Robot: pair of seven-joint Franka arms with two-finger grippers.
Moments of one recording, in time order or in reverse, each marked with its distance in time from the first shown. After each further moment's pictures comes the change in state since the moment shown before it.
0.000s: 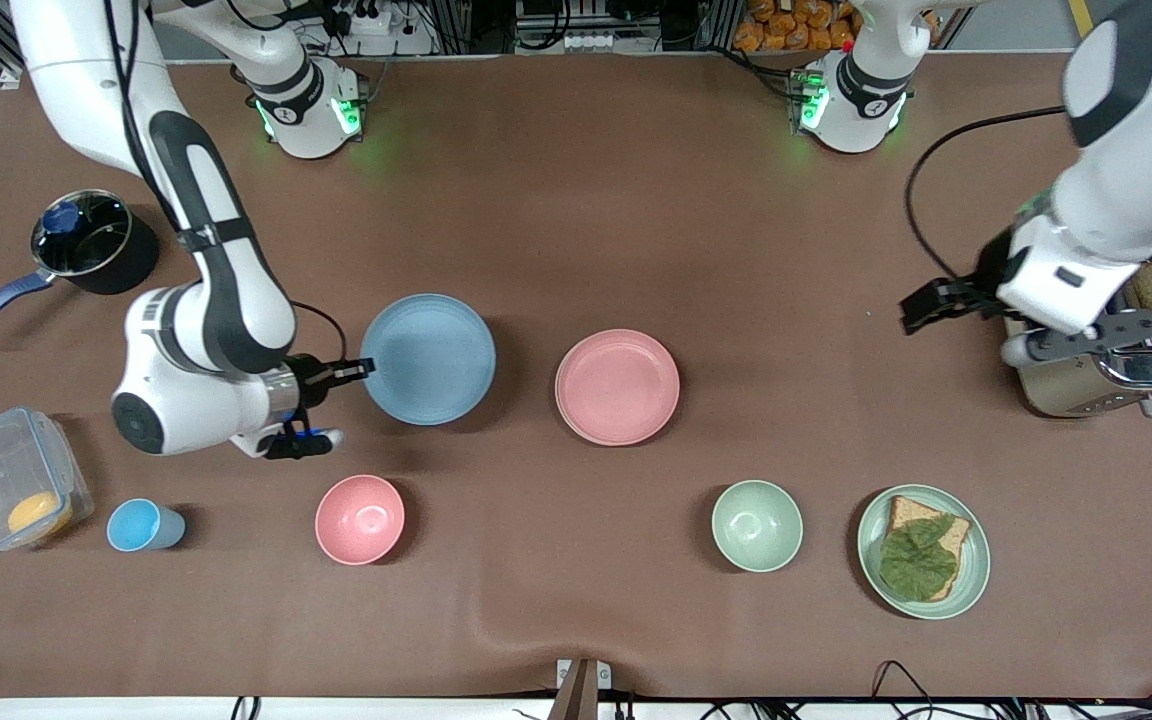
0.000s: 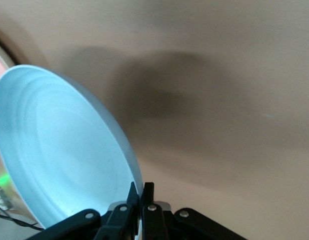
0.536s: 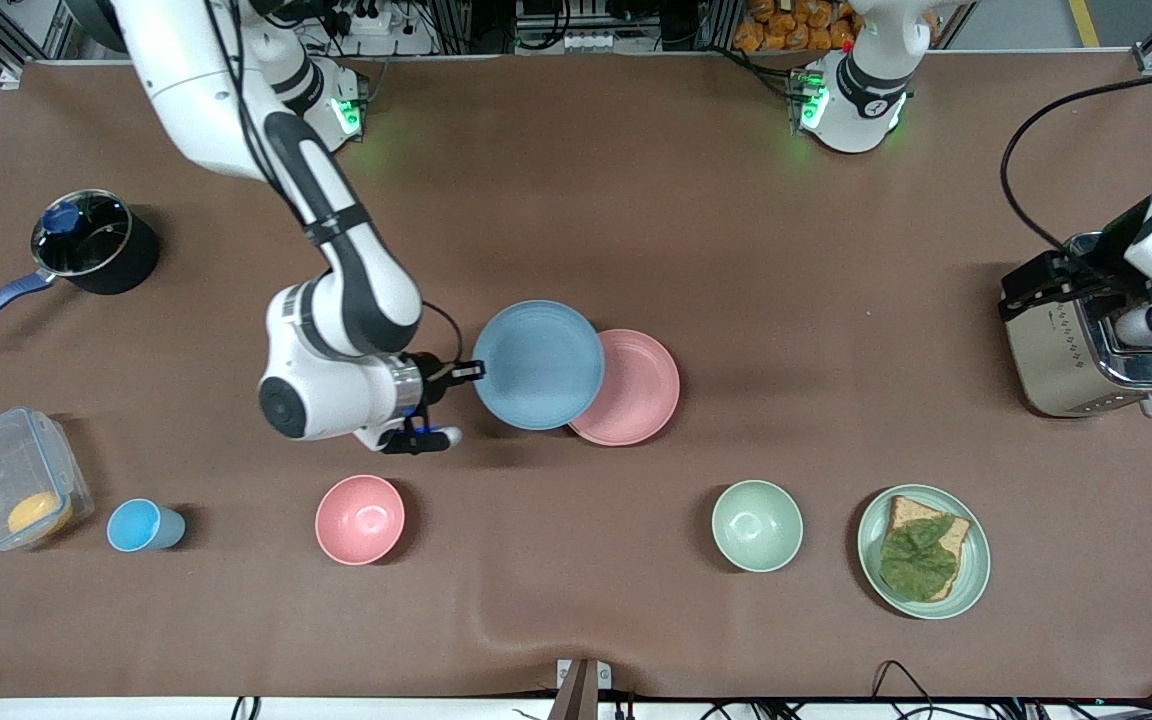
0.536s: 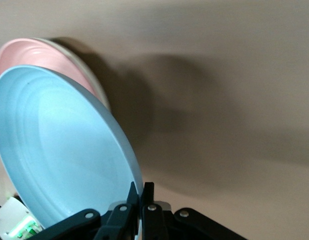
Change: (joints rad) left arm 0.094 -0.012 0.002 0.103 0.014 -0.092 0.252; right arm 0.231 0.075 0.001 0.058 0.170 0.202 0.136
